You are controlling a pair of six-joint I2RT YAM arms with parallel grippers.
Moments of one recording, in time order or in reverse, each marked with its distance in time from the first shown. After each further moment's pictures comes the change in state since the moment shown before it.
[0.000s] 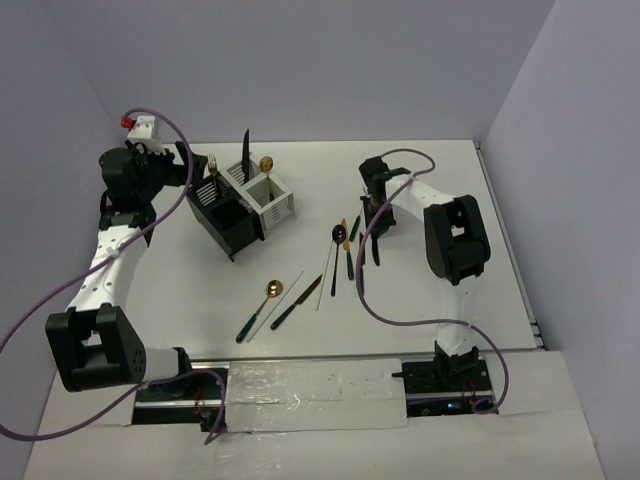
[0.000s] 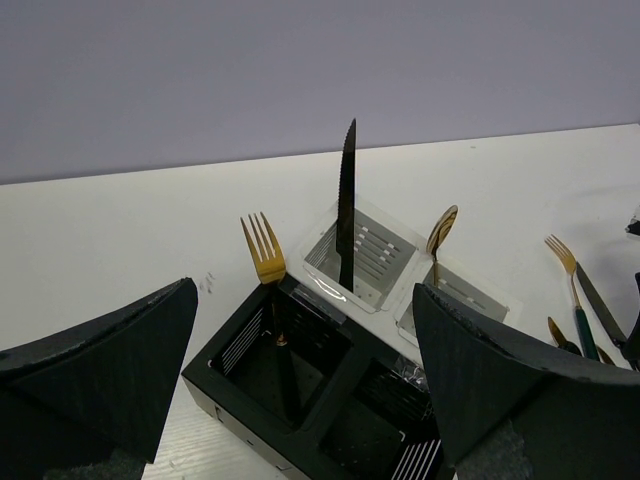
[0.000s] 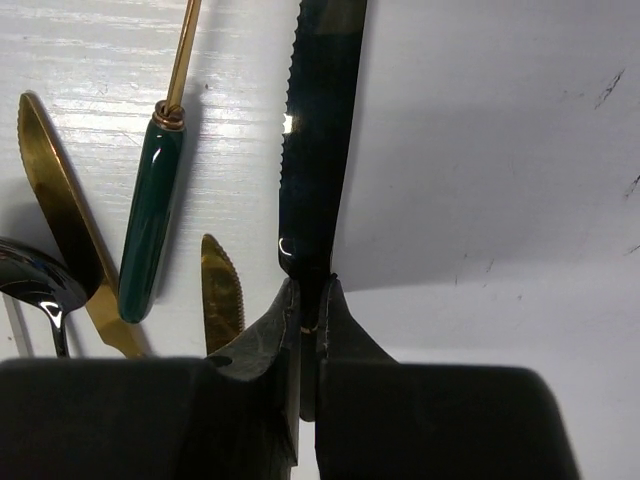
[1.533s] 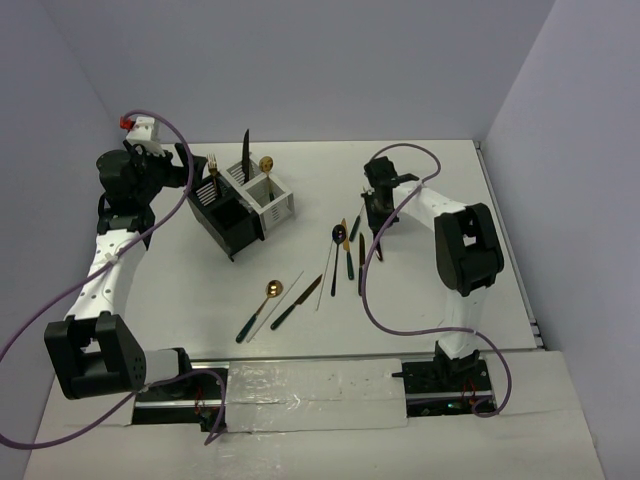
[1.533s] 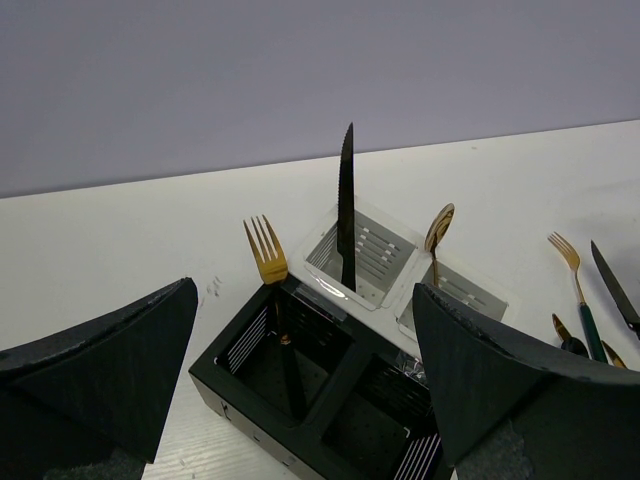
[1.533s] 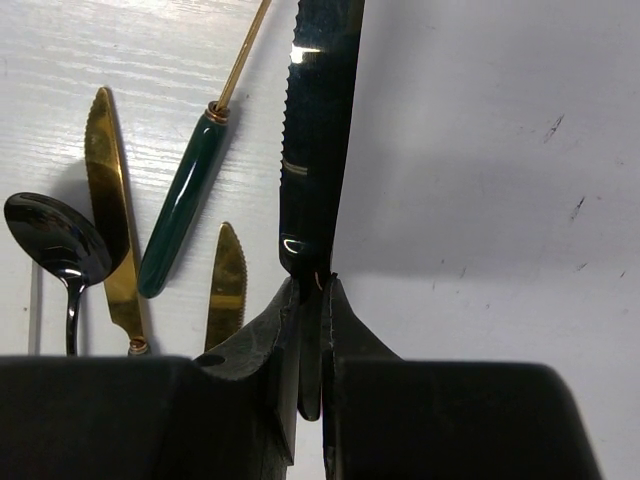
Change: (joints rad) left arm 0.000 -0.042 -0.011 -0.011 0.001 0.030; right arm 0.000 -0.127 -0.127 0.160 0.000 -0.103
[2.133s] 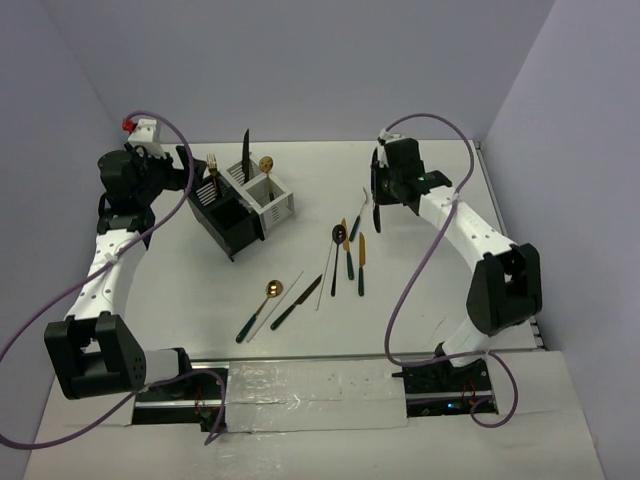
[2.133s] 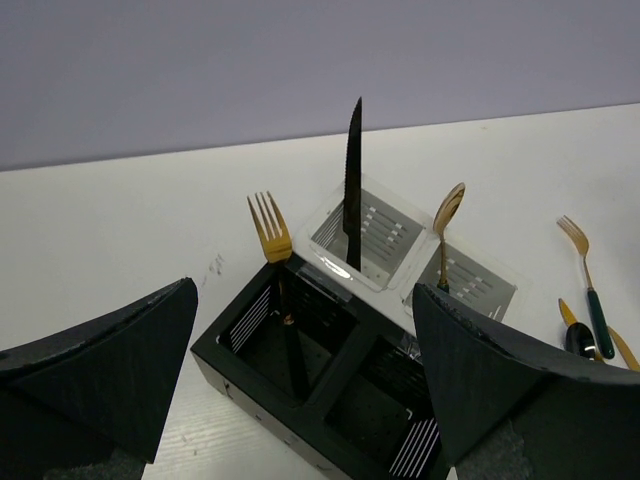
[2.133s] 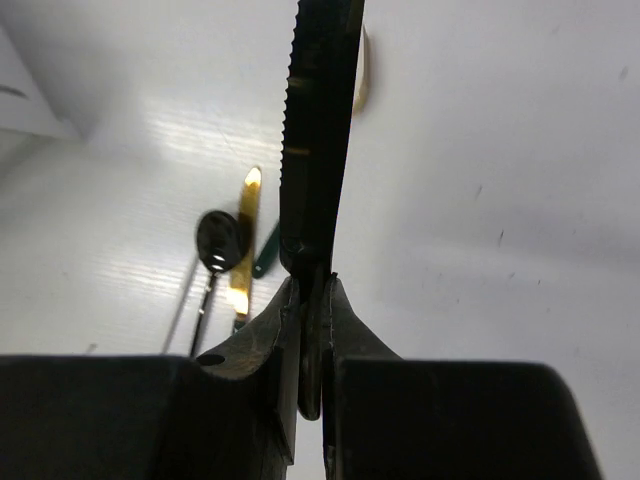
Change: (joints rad) left arm 0.000 0.000 0.000 -0.035 -0.006 0.010; right arm 0.001 -0.306 -0.055 0.096 -0.032 0.011
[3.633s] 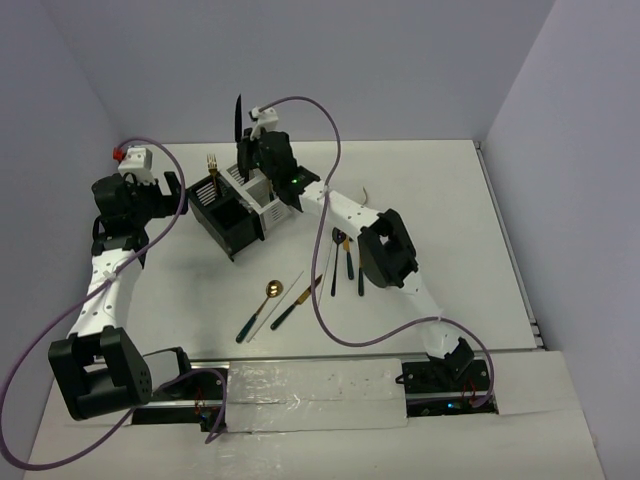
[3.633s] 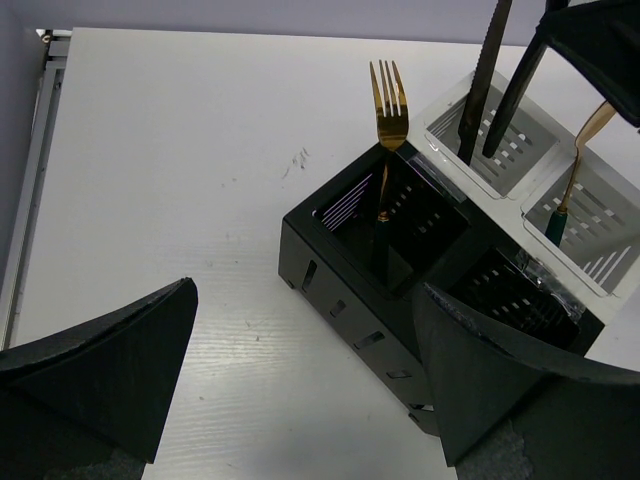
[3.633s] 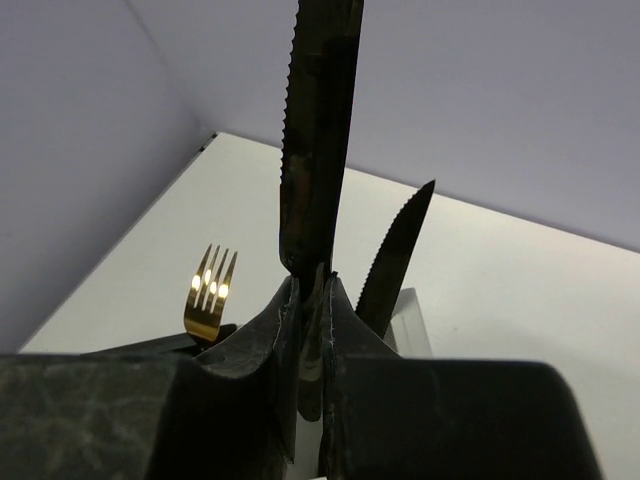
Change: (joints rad) left arm 0.100 -0.093 -0.165 -0.107 -0.111 0.063; right arm 0.425 0.828 0.910 0.689 0.111 0.064
